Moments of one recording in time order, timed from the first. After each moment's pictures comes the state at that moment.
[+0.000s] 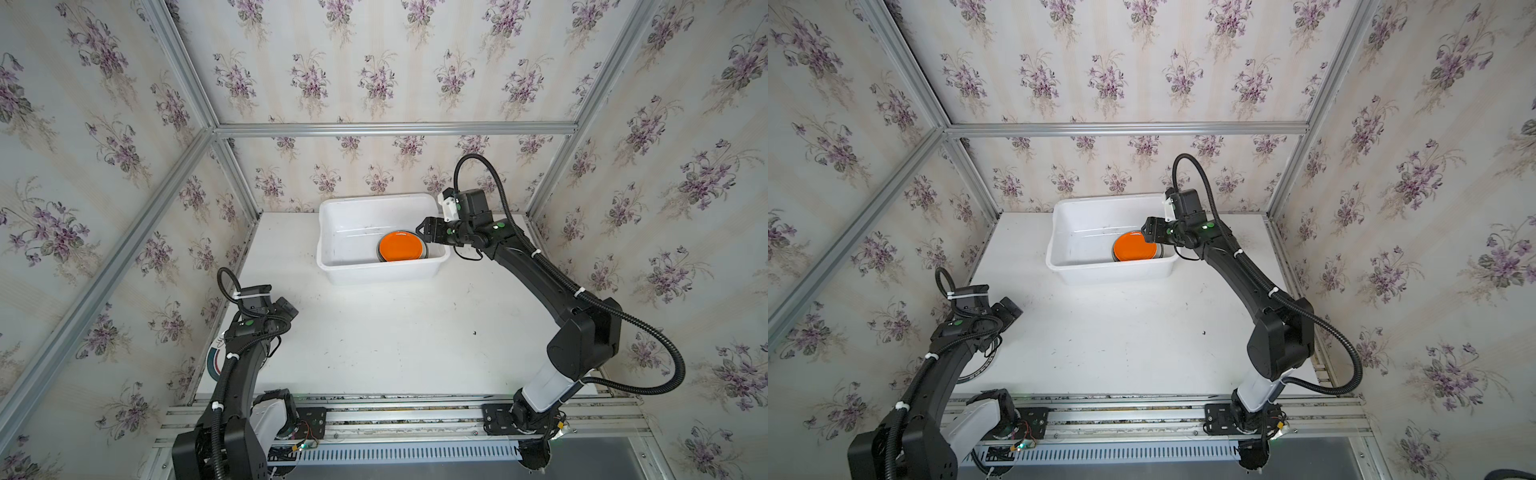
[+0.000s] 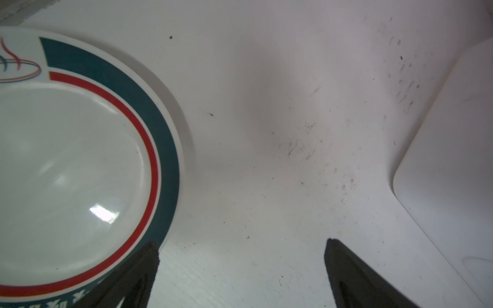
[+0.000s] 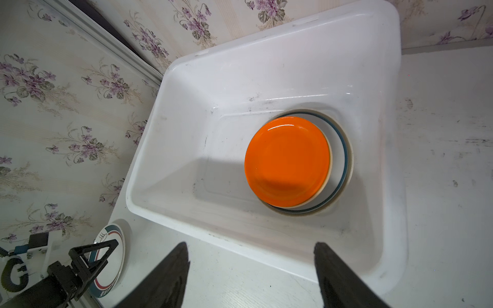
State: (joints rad) left arm 0.24 0.99 0.59 -0.60 -0.08 -0.64; right arm 0.39 1.68 1.60 -0.62 -0.23 0.41
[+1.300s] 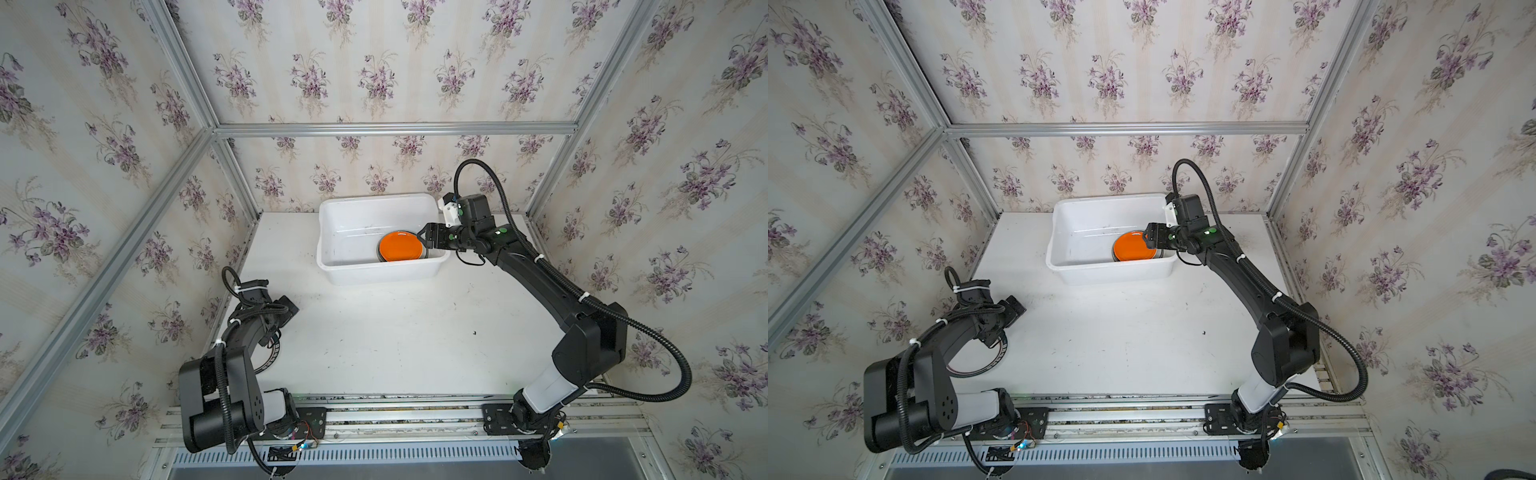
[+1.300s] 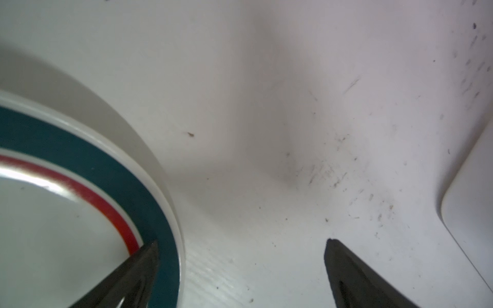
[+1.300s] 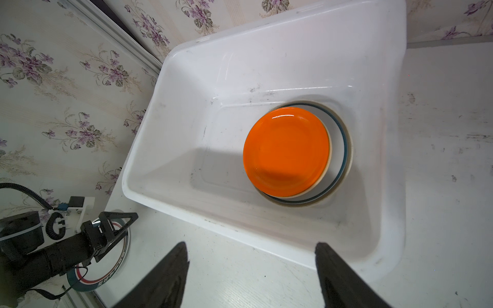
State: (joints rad) left arm 0.29 1.32 0.60 -0.39 0.07 -0.56; right arm 0.39 1.64 1.54 -0.59 -0.24 0.39
